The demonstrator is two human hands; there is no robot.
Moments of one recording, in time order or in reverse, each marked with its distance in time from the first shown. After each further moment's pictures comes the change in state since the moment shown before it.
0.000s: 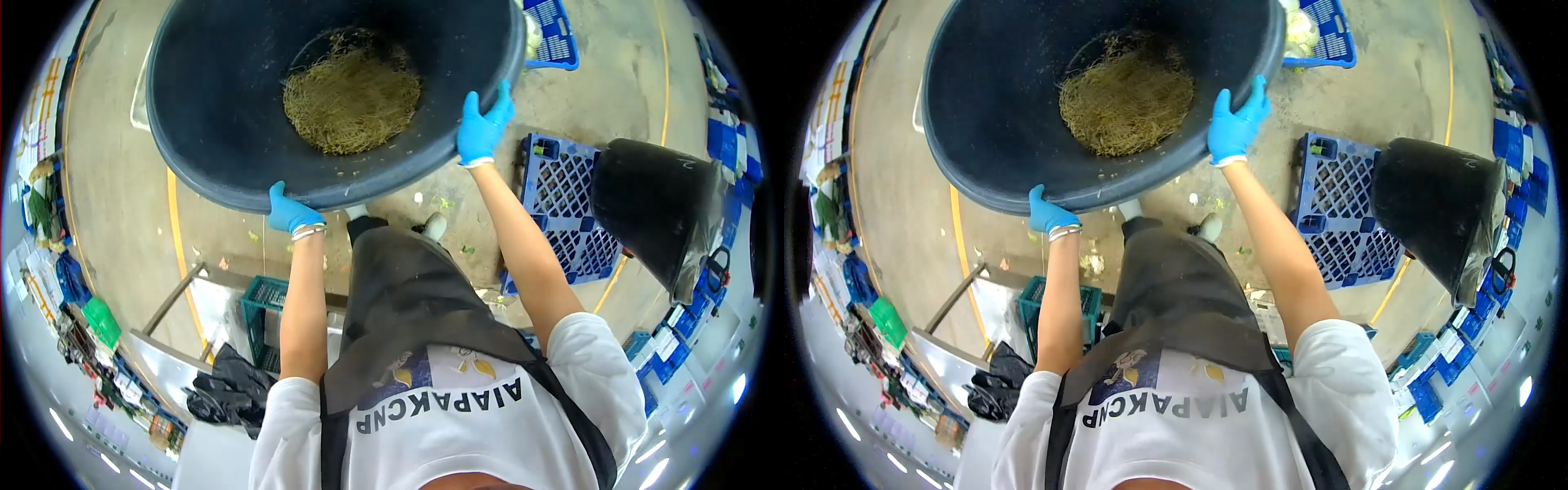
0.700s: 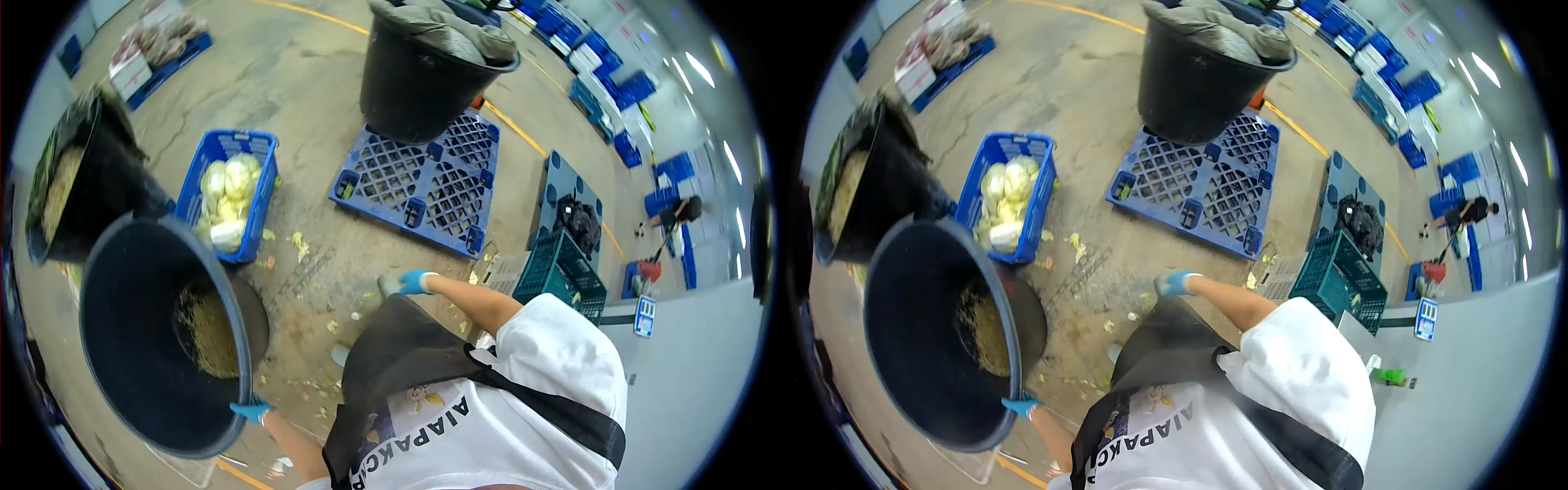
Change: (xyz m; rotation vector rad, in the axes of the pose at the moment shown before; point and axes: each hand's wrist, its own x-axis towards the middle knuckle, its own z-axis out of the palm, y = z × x) left_hand 0.058 -0.036 0.046 0.324 -0.656 0.004; right_hand -0.208 0.160 -0.329 -0.337 -0.829 0.708
